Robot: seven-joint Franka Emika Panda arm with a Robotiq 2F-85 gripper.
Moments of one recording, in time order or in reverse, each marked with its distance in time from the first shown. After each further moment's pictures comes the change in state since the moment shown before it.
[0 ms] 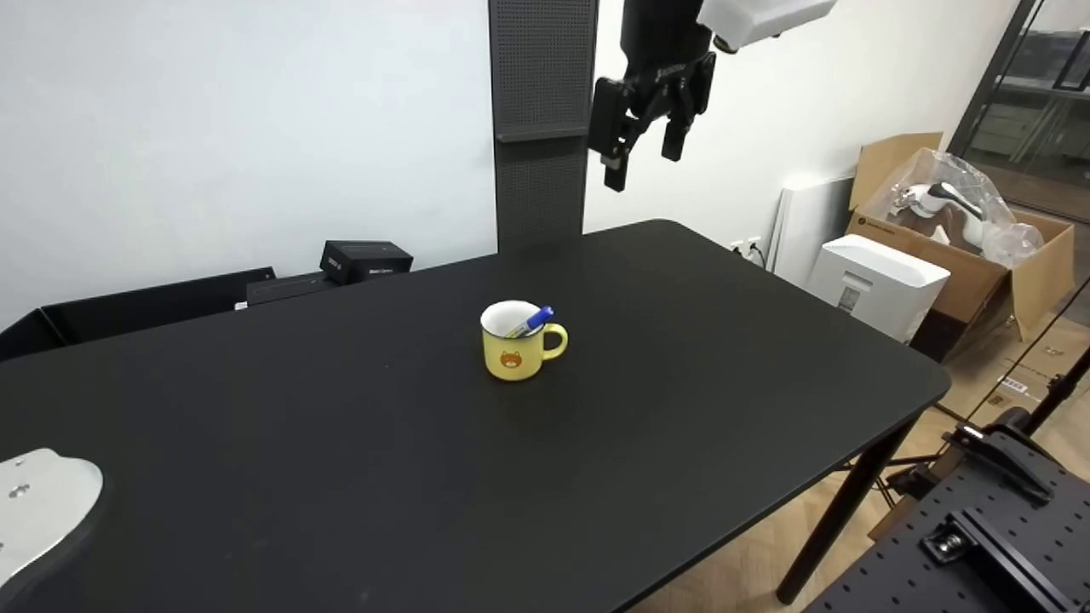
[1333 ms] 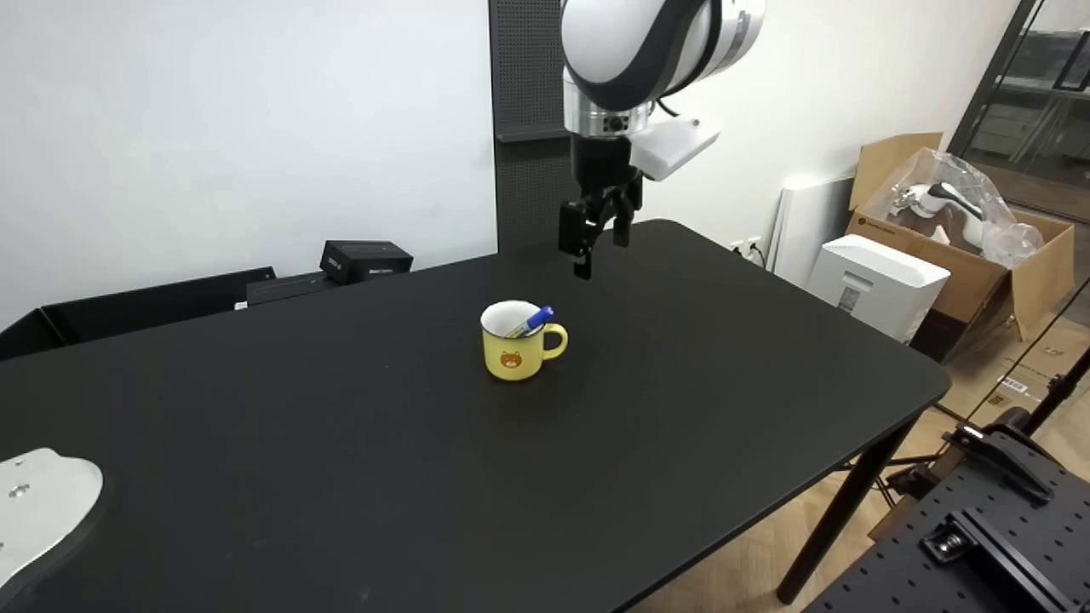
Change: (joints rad) arm 0.009 0.441 -0.043 0.173 -0.019 0.121 -0.179
